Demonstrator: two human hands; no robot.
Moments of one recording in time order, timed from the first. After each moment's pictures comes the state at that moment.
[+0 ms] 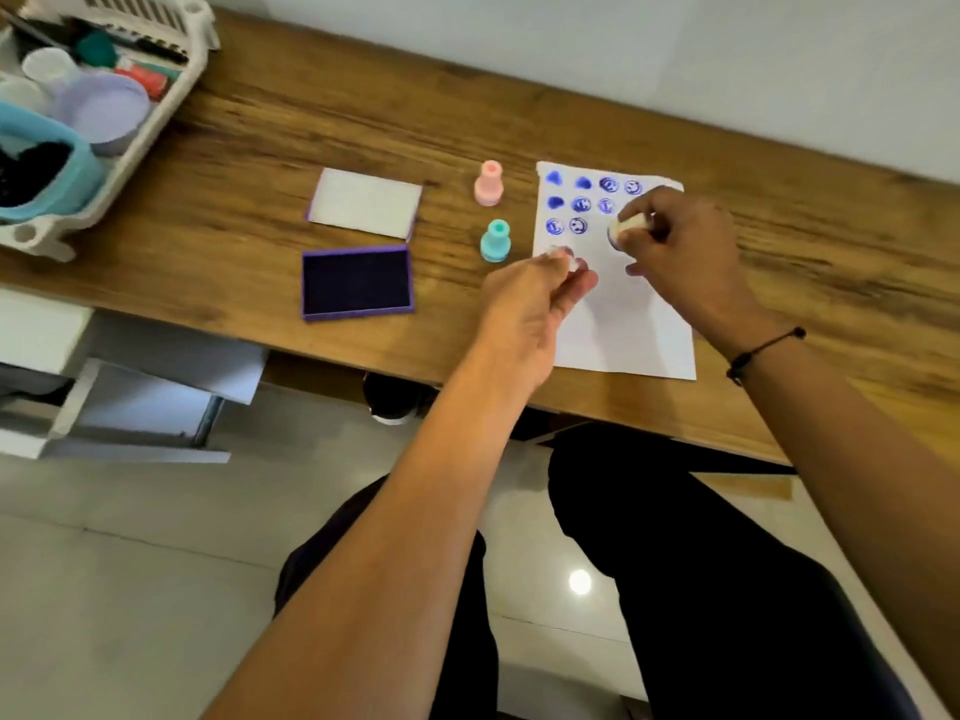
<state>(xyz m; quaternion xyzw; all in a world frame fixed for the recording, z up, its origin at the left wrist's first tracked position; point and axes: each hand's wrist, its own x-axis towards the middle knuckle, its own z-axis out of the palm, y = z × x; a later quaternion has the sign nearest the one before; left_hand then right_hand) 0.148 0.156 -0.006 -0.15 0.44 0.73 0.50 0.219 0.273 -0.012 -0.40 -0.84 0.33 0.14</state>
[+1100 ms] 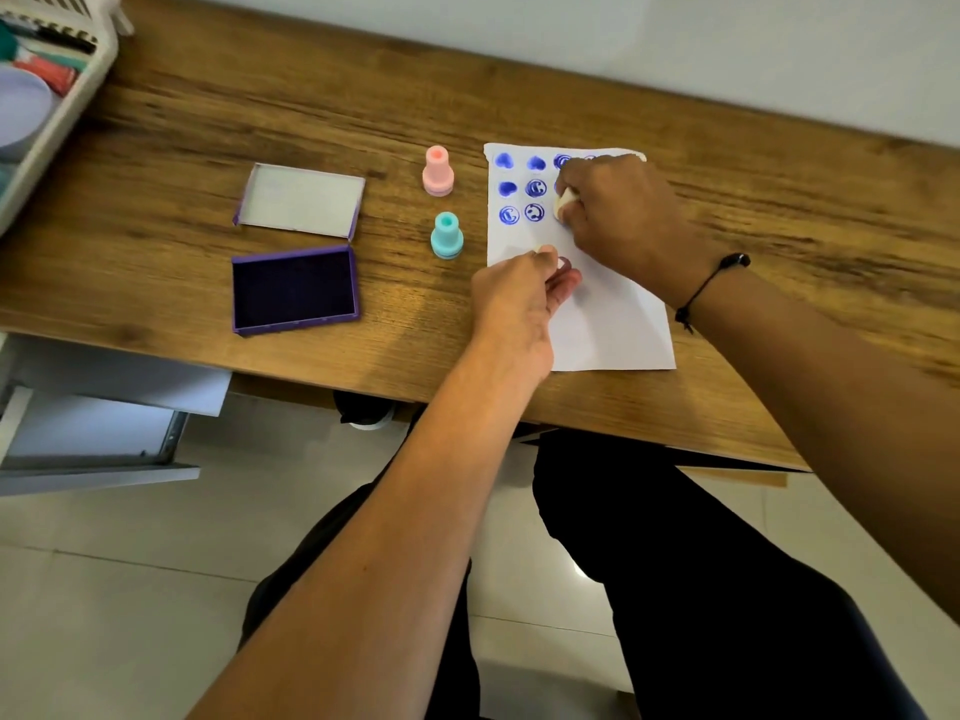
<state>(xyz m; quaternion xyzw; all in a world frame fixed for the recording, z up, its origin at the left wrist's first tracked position) 0.164 0.192 -0.024 -0.19 0.50 0.71 0.47 0.189 0.313 -0.038 -0.26 -0.96 0.09 0.02</state>
